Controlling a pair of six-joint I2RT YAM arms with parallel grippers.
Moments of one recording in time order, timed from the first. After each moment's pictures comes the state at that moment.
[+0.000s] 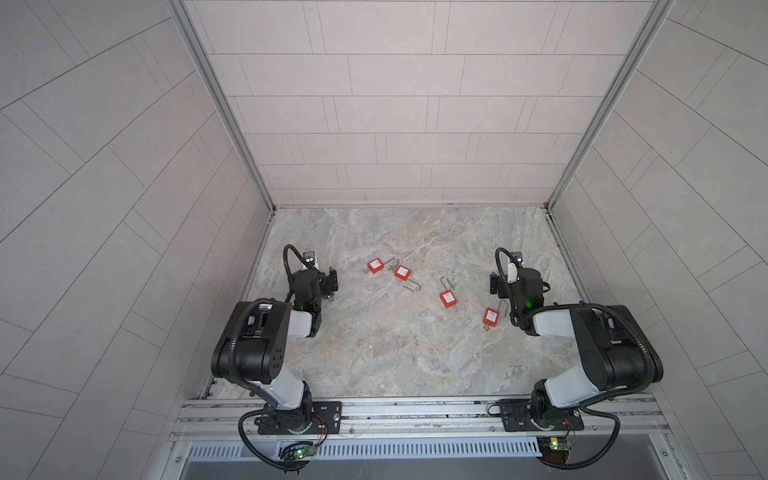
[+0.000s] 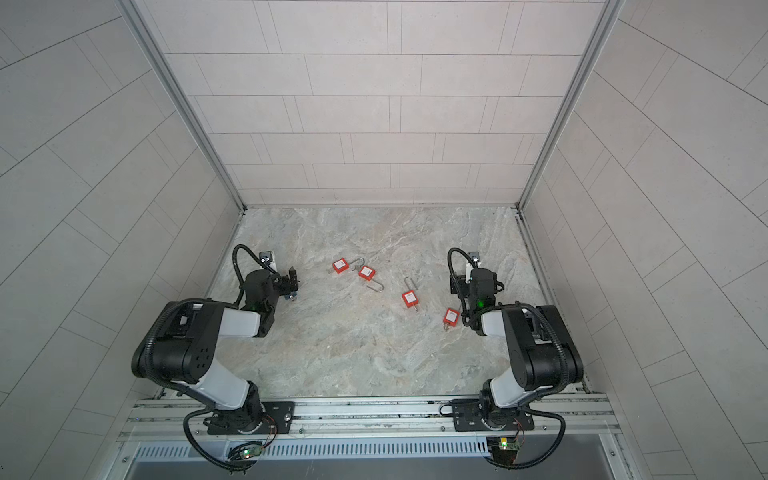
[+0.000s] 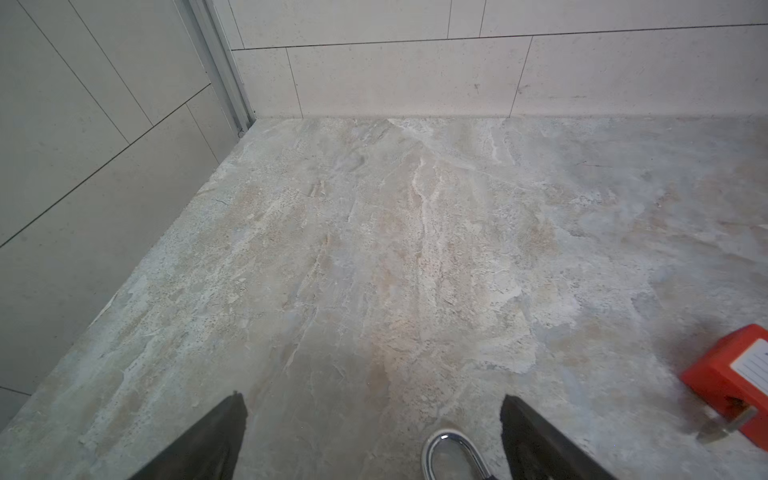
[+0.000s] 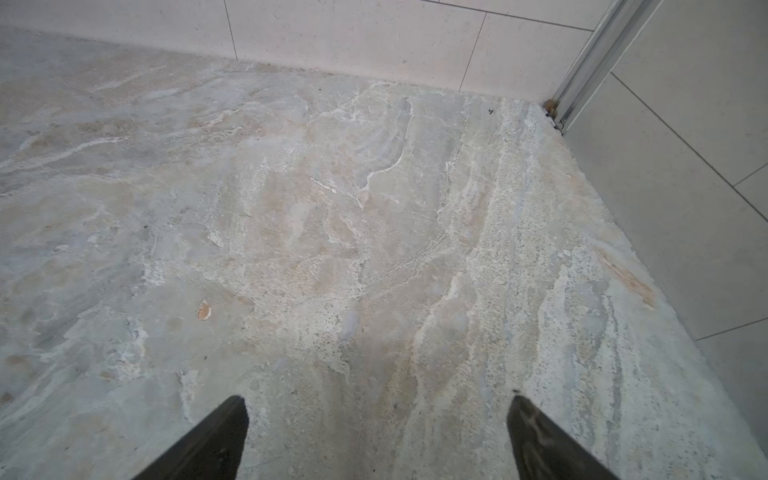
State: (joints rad) left arm -0.03 1.60 0.40 0.80 -0.20 -0.01; right arm 0.02 1.53 0.42 0.65 0.16 -0.06
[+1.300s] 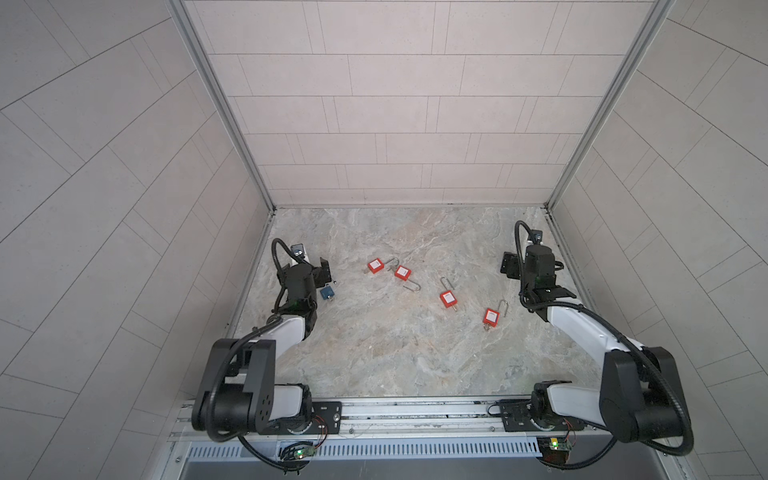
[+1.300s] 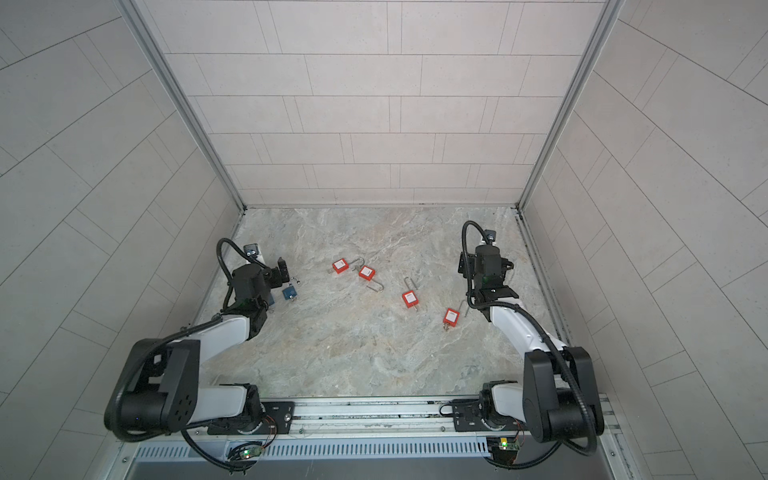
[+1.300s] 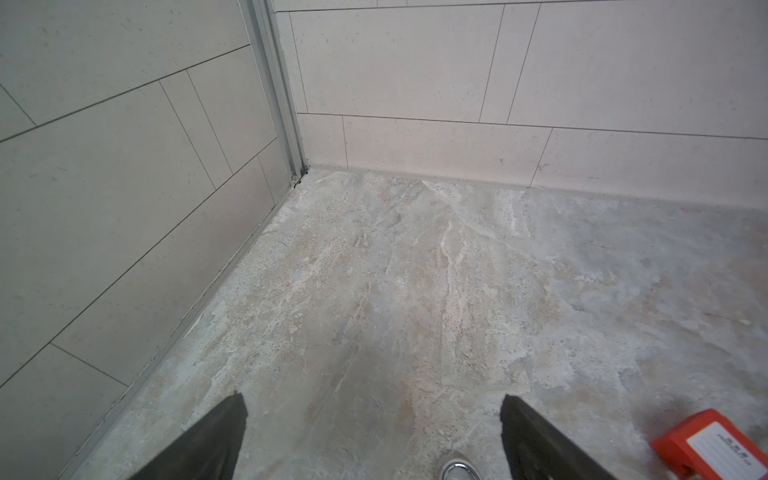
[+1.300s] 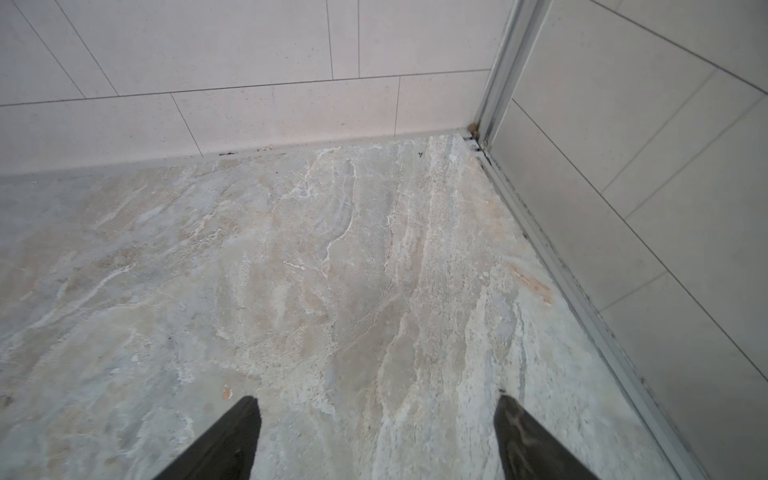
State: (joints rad) left arm -0.03 1.28 0.52 0.43 -0.30 -0.08; right arm 0.06 1.23 0.73 -0.05 0.30 0.21
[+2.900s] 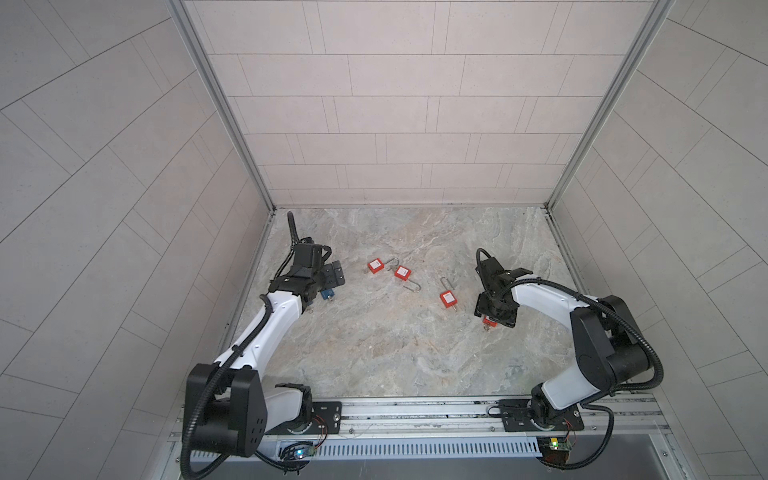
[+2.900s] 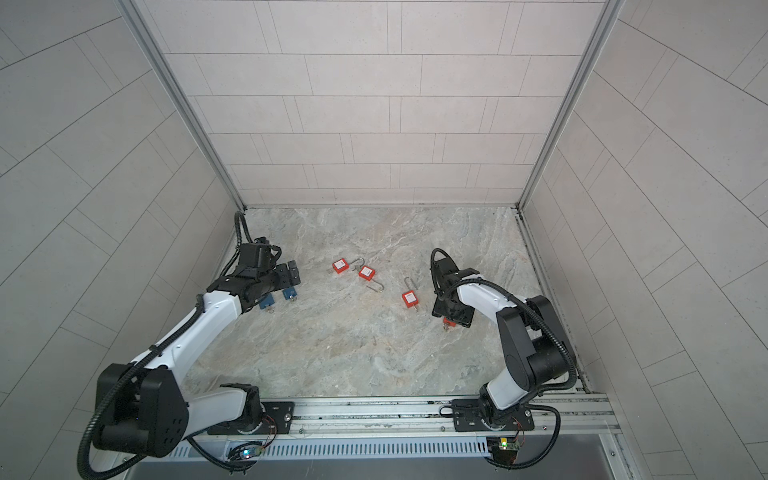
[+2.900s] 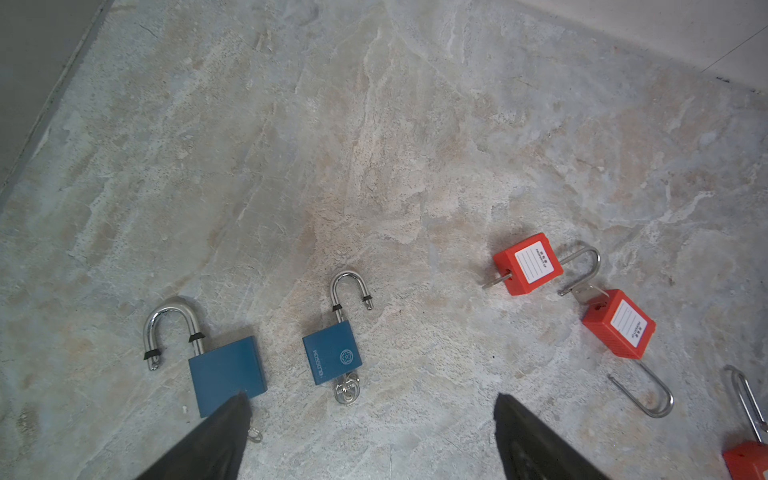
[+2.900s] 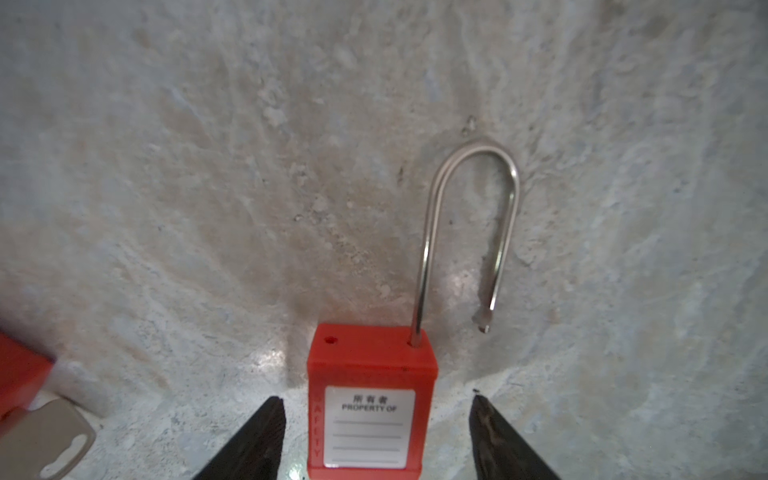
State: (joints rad) left arm -0.12 1.24 0.84 -0.46 -0.08 -0.35; right arm 0.30 1.58 0.89 -0.79 0.10 0.73
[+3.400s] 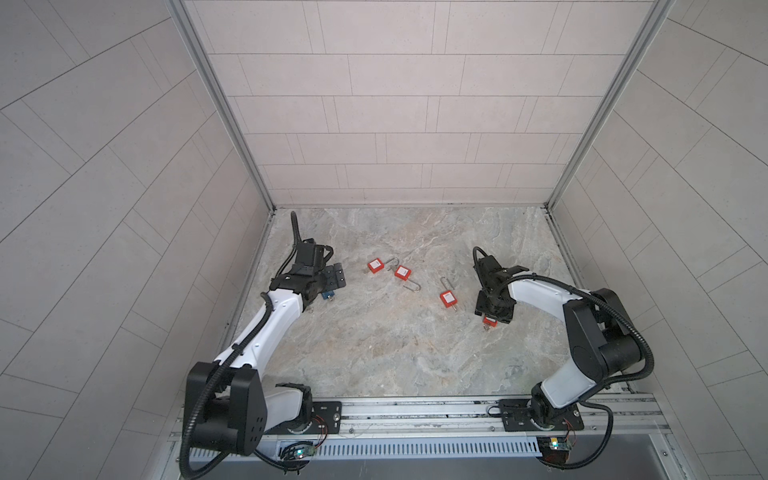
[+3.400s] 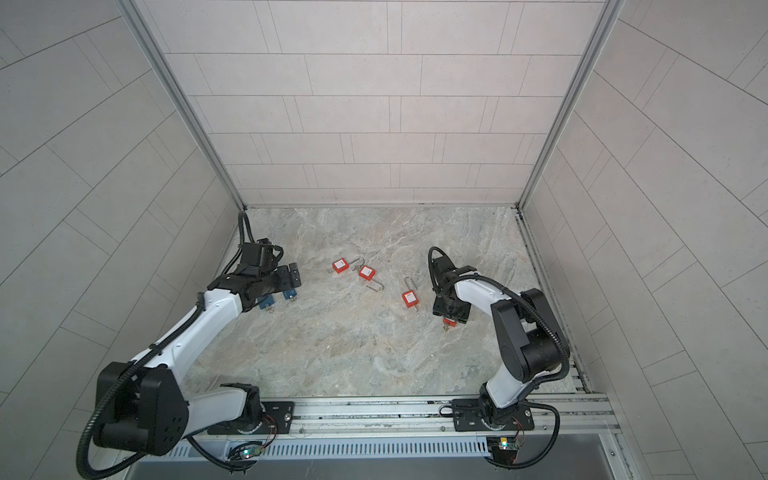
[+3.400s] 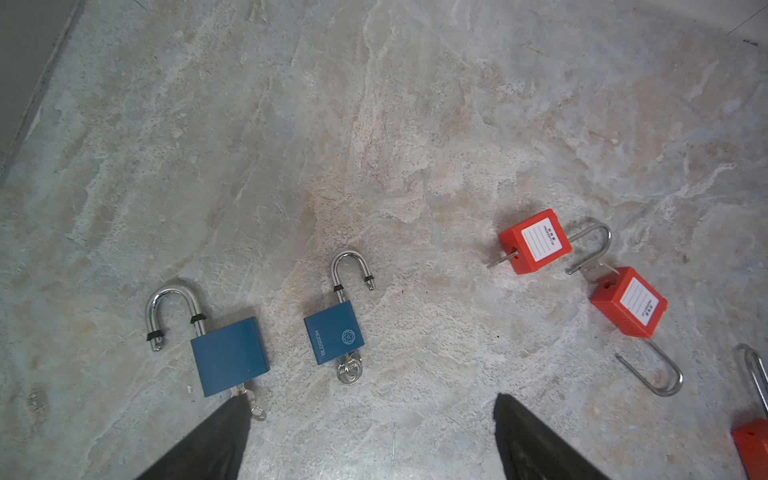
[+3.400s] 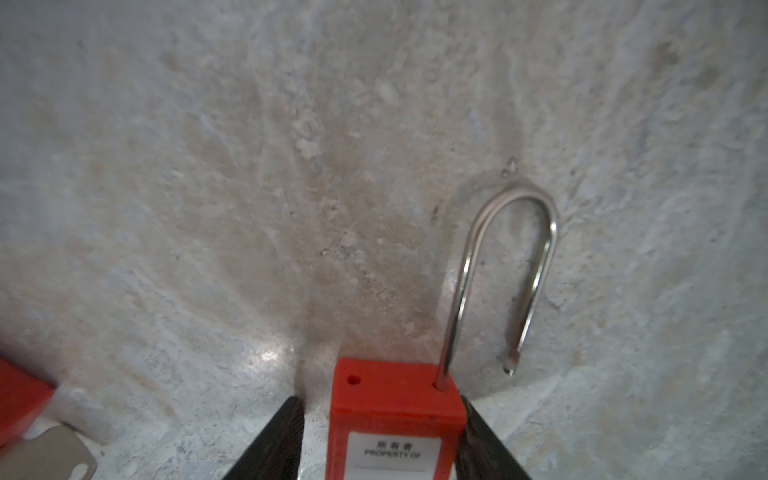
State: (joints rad) left arm -0.14 1.25 0.87 -0.53 -0.09 -0.35; right arm 0.28 1.62 0.91 -0.76 0.10 0.69
